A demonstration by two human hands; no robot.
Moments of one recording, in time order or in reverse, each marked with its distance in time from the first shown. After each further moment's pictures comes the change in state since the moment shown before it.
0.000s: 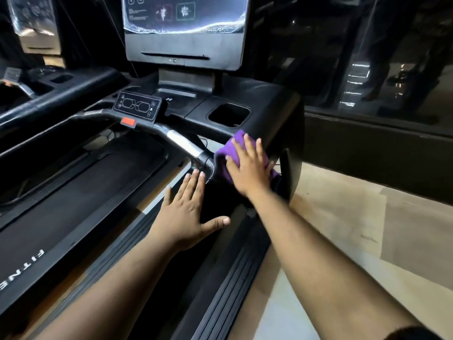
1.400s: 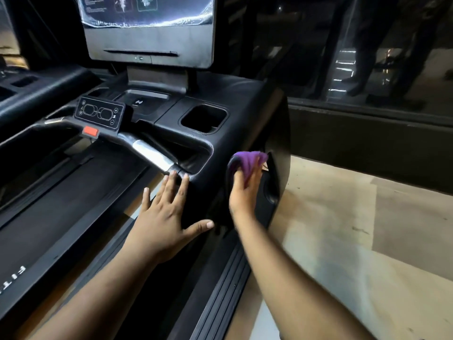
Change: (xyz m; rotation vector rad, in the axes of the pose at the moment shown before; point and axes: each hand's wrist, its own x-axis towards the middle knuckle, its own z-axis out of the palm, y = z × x) left_hand 0.051 0.008 0.010 0.057 0.117 0.026; right_hand -0.004 0.044 0.042 0.860 0.349 0.419
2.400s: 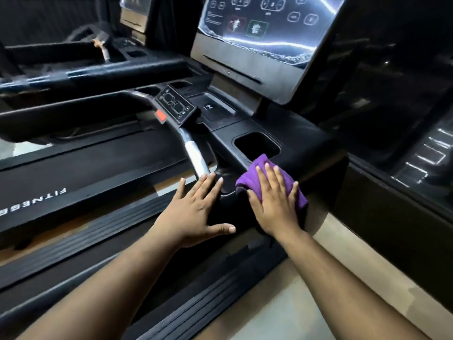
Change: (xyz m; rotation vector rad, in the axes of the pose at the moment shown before) left_hand 0.034 0.018 0.006 -0.006 -0.016 -0.224; right_hand 0.087 -0.048 -0.024 -0.983 -0.671 -0.789
